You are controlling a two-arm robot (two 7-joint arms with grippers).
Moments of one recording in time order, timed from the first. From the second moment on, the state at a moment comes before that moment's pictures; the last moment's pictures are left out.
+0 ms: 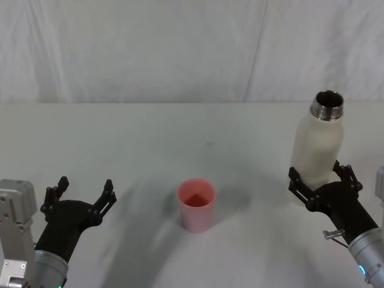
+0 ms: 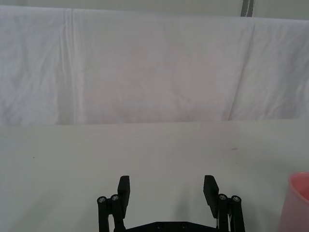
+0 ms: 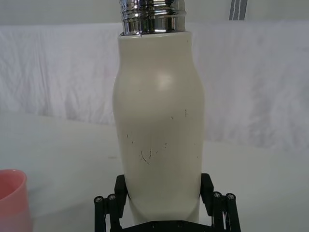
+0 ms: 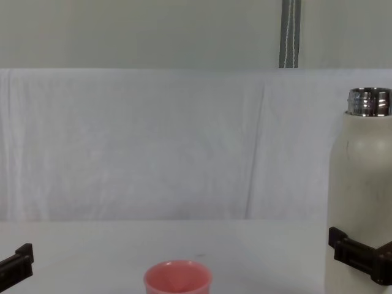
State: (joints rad) left arm 0.27 0.24 0.04 -1.85 -0.25 -0.02 -0.02; right arm -0.08 0.14 -0.14 -1.68 0.11 -0.09 0.19
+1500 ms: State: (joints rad) left arm 0.27 0.24 0.04 -1.85 -0.25 -0.02 -0.02; right arm 0.04 0.15 -0.19 -1.55 0.17 -0.04 0.19
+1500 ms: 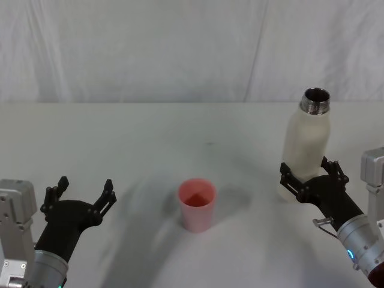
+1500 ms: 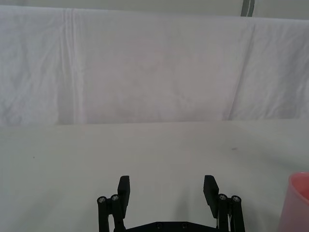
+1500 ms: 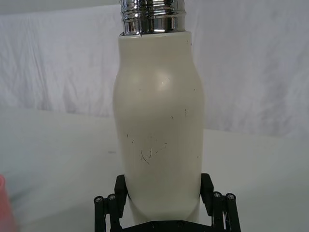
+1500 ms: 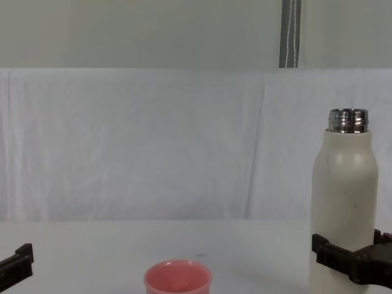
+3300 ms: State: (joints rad) left arm 0.27 0.24 0.04 -1.85 -0.25 -0.02 -0.02; right arm 0.06 0.13 -0.20 -1.48 0.17 -0.07 0.19
